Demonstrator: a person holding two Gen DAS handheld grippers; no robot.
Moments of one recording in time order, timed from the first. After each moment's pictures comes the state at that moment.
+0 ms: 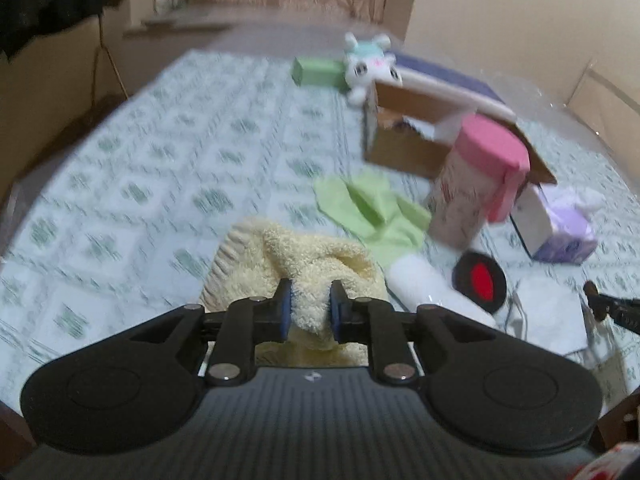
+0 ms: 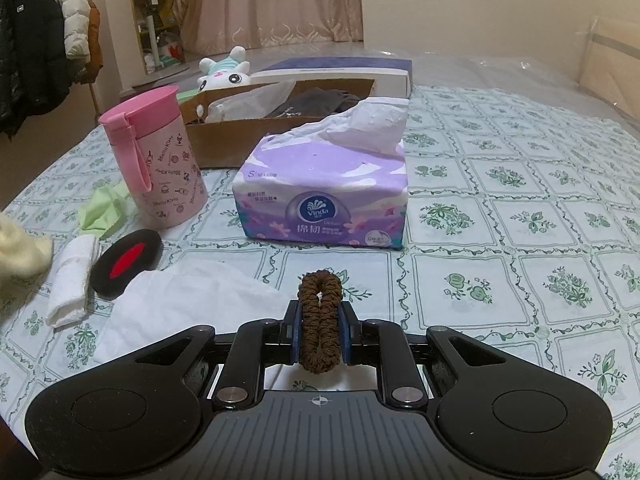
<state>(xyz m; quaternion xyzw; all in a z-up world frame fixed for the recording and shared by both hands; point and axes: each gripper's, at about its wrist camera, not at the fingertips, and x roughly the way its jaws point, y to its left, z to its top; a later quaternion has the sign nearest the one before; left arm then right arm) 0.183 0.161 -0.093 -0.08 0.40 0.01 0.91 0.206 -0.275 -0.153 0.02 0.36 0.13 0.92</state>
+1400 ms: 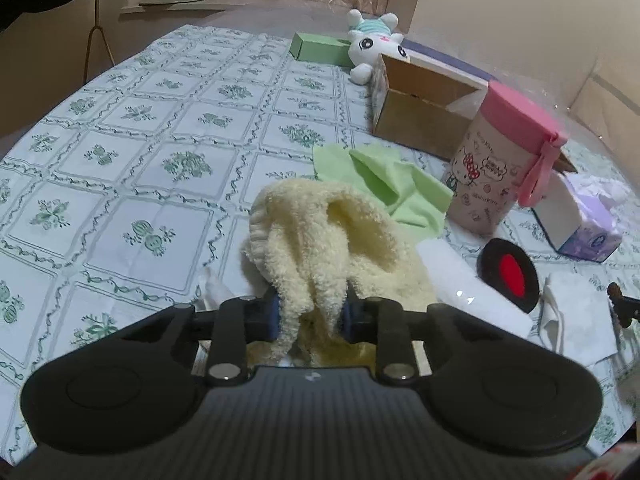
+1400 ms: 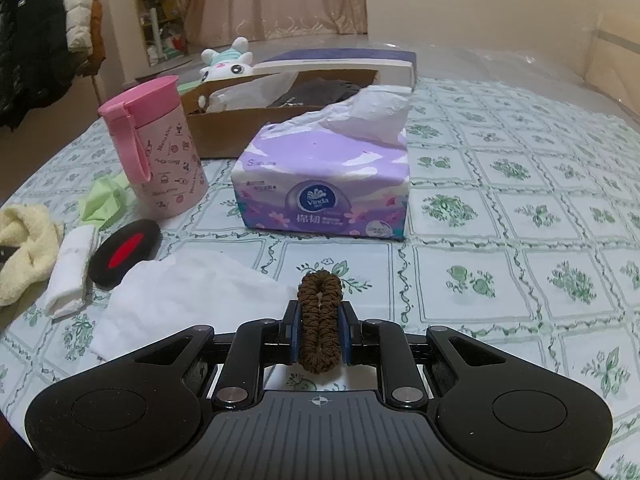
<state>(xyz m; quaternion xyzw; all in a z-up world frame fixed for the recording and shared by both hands) 0.206 0.162 -0.147 -0.10 0.39 0.01 0.91 0.209 -0.278 -0.157 0.01 0.37 0.14 0.92</state>
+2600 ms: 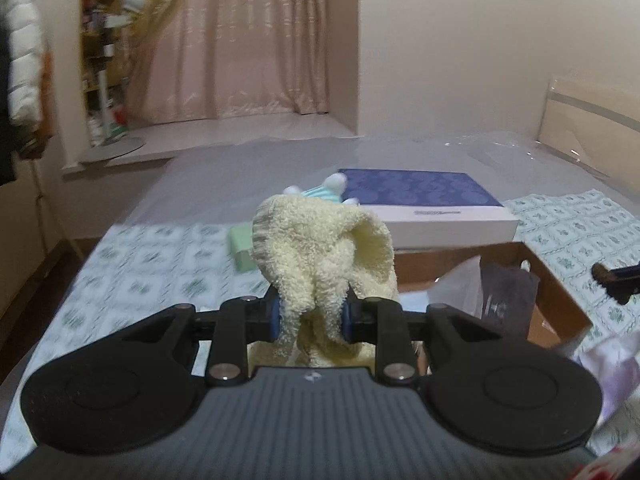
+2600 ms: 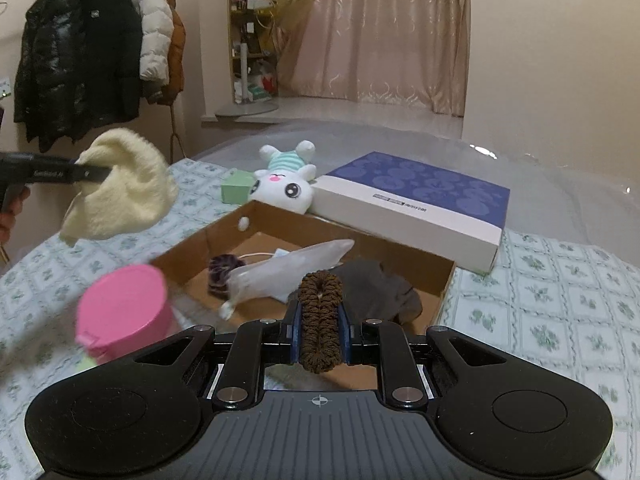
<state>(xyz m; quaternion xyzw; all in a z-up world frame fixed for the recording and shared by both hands) 0.429 0.120 -0.022 0.02 0.25 -0.05 0.97 0.399 -0.253 -0.052 -0.05 0.28 0.28 0.92</state>
